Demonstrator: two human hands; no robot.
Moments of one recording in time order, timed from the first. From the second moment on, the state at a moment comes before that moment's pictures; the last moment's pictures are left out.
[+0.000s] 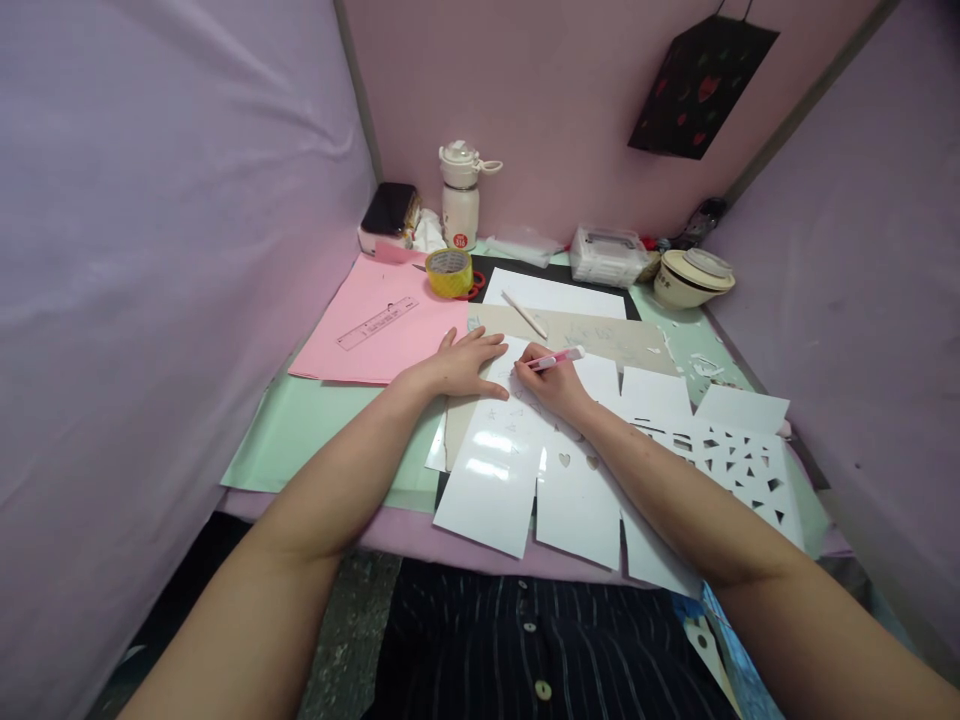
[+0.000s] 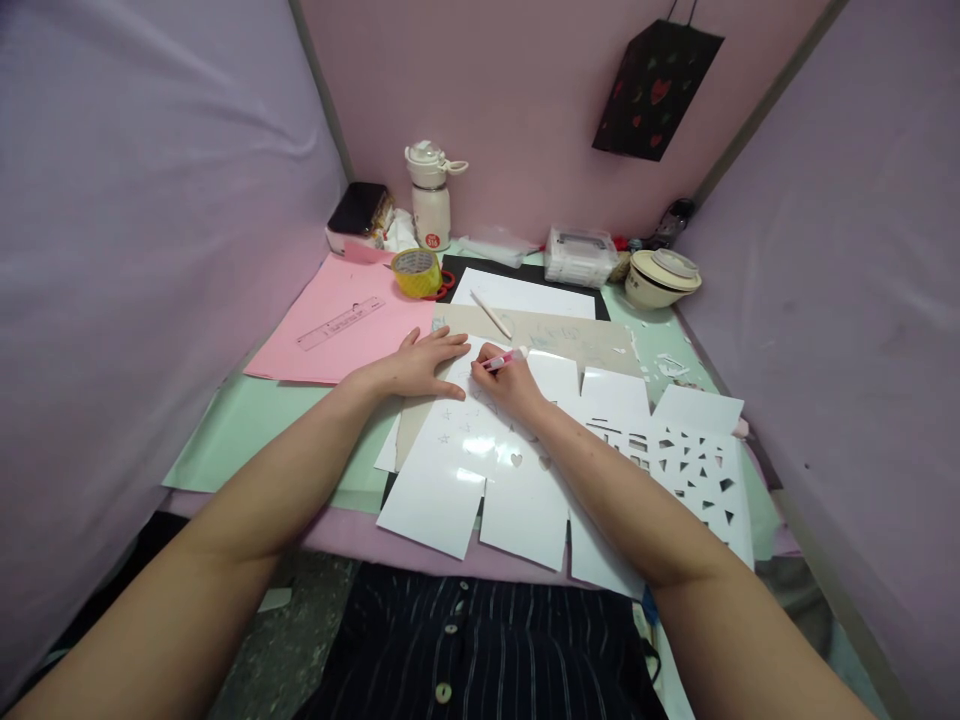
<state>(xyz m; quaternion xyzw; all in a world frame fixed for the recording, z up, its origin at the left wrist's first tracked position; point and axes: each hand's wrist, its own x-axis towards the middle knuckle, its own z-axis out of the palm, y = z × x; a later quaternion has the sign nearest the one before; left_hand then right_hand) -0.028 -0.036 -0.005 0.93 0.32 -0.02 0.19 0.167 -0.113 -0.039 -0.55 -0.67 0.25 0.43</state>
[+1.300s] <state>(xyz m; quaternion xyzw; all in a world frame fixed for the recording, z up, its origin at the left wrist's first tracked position) -0.029 -0.055 0.001 0.93 0.35 -0.03 0.08 0.198 -0.127 -0.010 -0.66 -0.63 0.16 0.38</state>
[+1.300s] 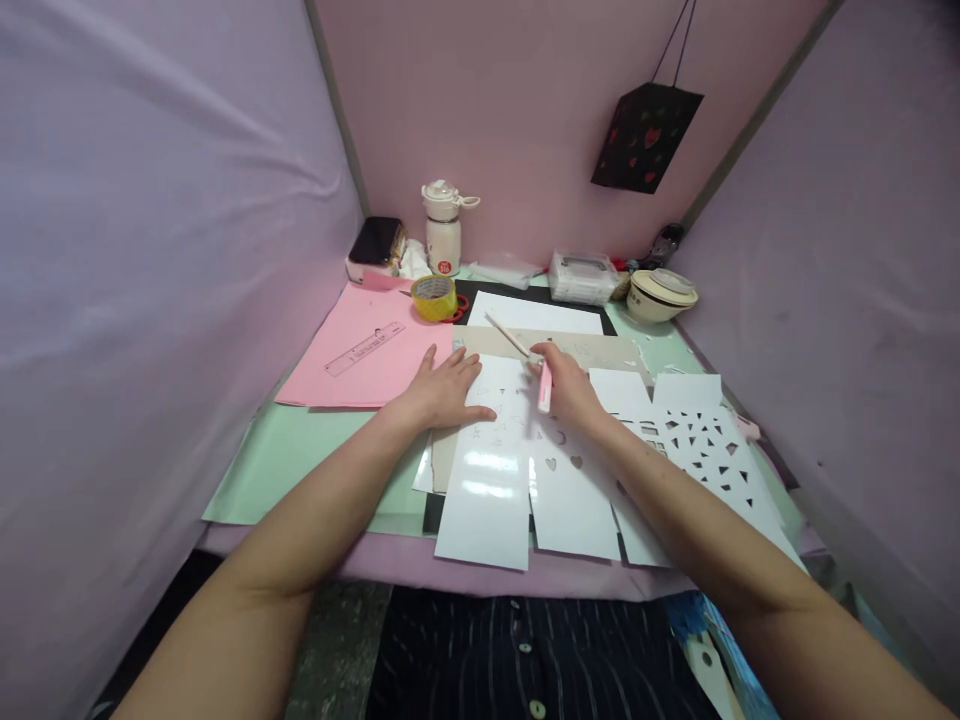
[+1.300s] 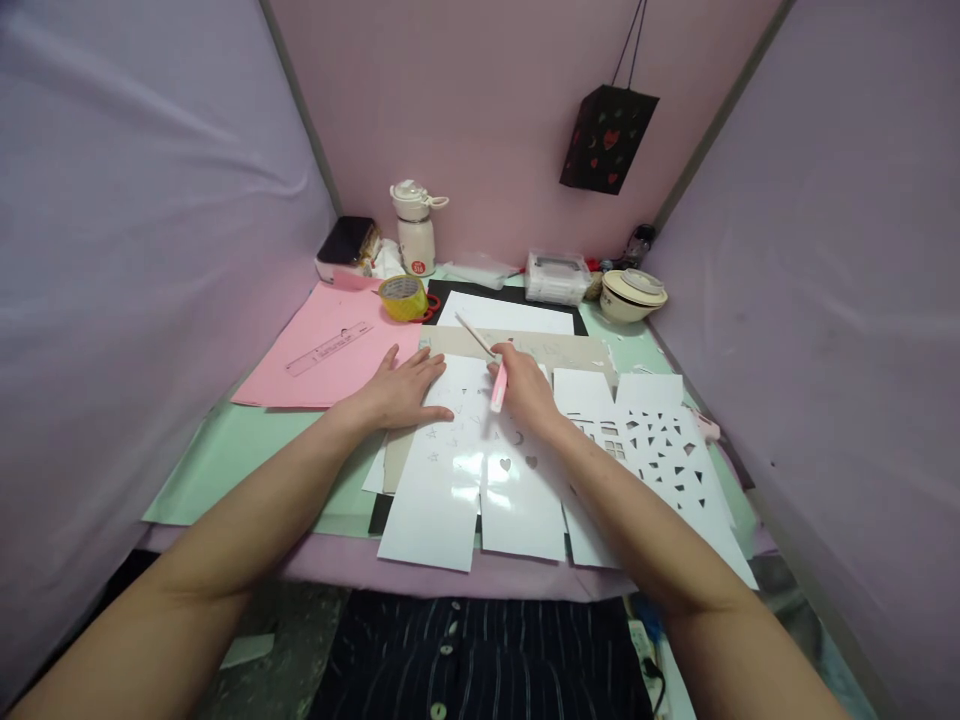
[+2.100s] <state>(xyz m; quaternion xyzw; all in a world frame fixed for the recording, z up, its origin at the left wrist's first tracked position) -0.027 -0.065 0.002 0.91 0.40 -0.04 0.10 0.201 -0.047 0.051 -0.58 -0.72 0.02 0.37</state>
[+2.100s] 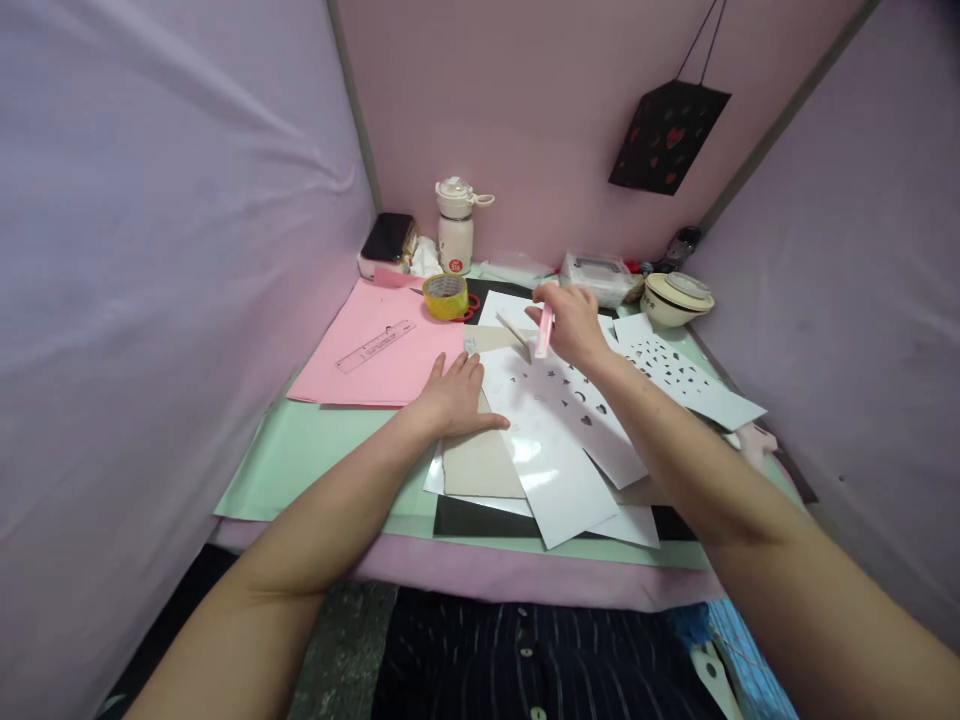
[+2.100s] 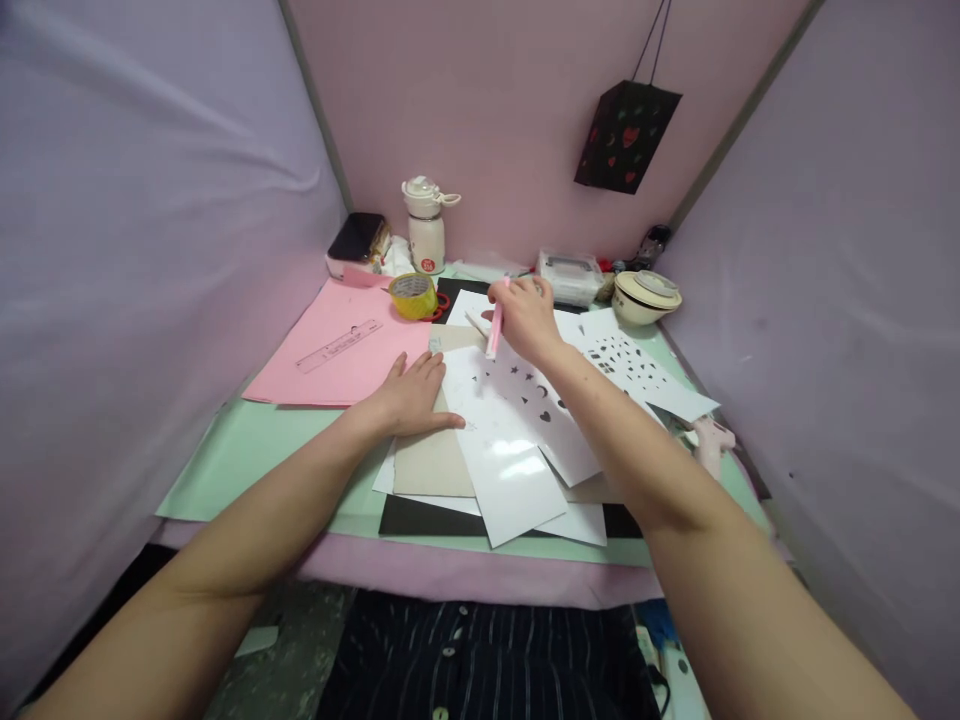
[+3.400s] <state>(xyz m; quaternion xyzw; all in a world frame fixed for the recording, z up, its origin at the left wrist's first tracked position) -0.029 -0.065 0.004 0.91 0.39 -0.04 0.10 0.135 -0.115 -0.032 -0.58 -0.62 0.23 0.46</state>
